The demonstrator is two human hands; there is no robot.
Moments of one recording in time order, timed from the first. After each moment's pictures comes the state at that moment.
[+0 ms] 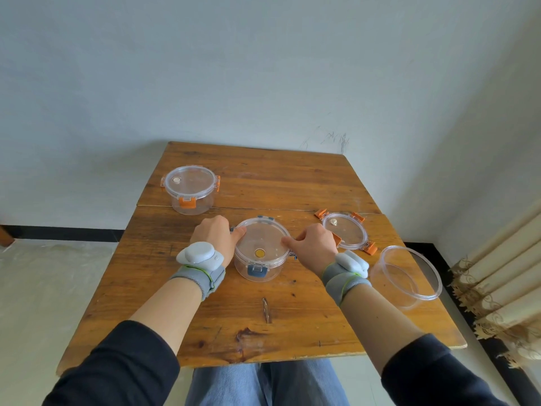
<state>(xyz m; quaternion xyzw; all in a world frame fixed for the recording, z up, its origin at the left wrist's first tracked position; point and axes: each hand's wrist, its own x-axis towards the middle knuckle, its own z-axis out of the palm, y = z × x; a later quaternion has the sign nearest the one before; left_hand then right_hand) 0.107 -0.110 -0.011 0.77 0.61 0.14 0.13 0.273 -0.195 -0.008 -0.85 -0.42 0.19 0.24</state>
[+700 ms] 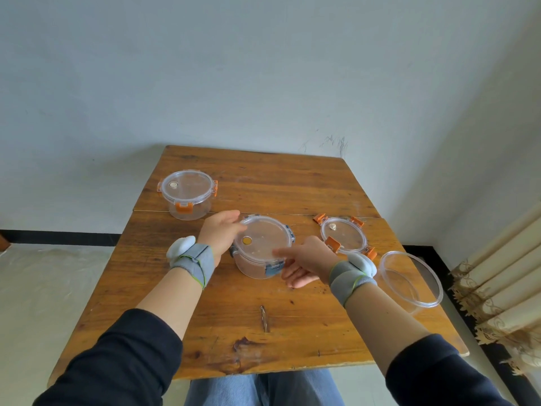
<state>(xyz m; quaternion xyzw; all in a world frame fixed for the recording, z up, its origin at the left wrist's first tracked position) 0.117 -0.090 -0.011 0.58 0.51 0.30 0.57 0.277 -0.192 0.001 -0.77 -0.28 0.51 0.27</state>
